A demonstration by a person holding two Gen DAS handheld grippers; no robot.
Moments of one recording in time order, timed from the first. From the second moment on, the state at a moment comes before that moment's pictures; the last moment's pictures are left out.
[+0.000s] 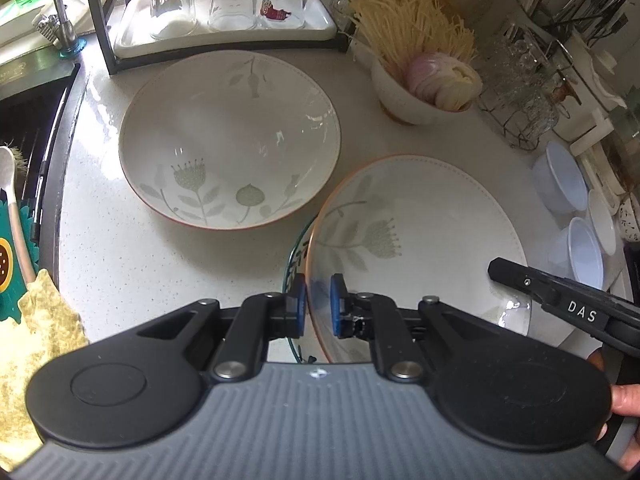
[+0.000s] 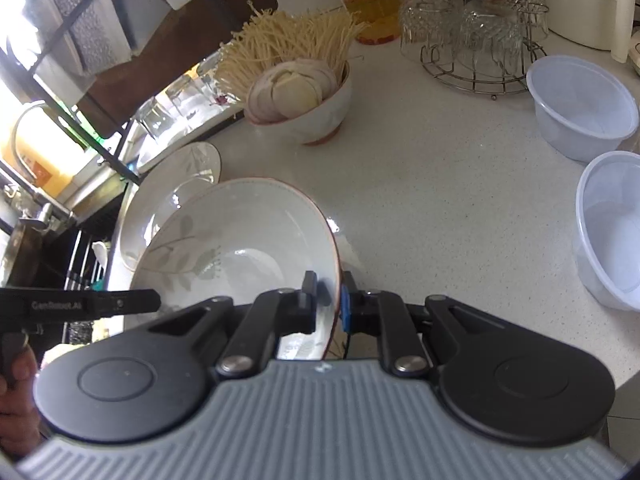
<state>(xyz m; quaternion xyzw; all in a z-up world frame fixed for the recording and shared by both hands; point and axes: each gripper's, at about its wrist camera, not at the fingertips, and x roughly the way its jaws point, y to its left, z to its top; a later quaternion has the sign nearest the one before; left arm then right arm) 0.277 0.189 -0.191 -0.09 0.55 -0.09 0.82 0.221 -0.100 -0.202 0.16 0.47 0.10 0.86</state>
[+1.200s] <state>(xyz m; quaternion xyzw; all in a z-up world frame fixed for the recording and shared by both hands) 0.275 0.185 -0.204 -0.12 0.59 -0.06 0.80 0.235 -0.090 -0.217 0.11 0.48 0.12 0.86</state>
